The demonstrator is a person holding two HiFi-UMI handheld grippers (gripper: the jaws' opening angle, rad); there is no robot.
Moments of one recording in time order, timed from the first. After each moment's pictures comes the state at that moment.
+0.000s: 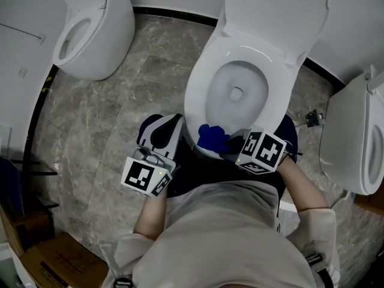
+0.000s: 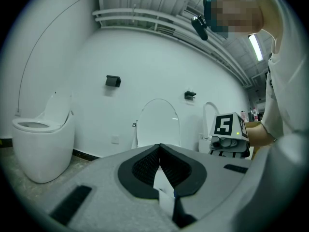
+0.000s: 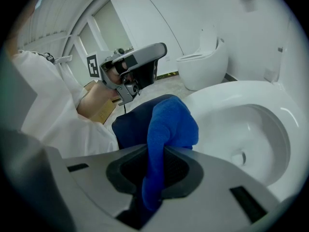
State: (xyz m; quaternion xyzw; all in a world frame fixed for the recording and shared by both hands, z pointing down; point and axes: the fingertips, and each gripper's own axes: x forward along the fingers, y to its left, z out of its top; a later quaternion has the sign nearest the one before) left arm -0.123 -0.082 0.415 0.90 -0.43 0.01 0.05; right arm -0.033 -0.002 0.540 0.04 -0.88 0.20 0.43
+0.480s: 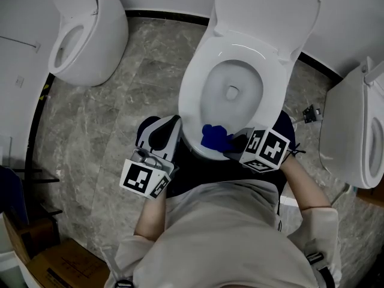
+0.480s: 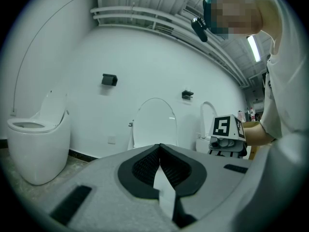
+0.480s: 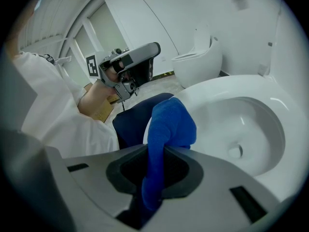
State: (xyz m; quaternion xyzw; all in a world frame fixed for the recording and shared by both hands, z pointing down) left arm -0.109 -0.087 0.413 0.91 -0.42 0.02 0.05; right arm -0.008 -0.007 0.542 0.05 -0.88 0.22 0.43
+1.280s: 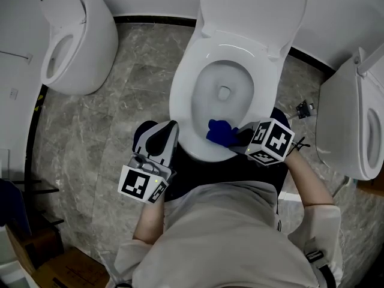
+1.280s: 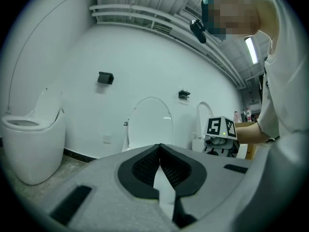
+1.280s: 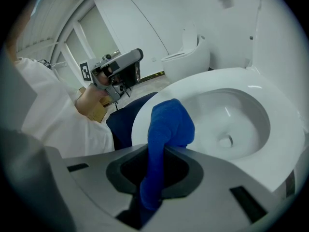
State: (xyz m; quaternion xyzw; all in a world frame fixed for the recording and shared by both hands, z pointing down) left arm -0.093 -0.084 0.416 0.92 -0.40 0.02 0.05; right arm 0.033 -0.025 0.546 0.10 -0.87 0.24 0.43
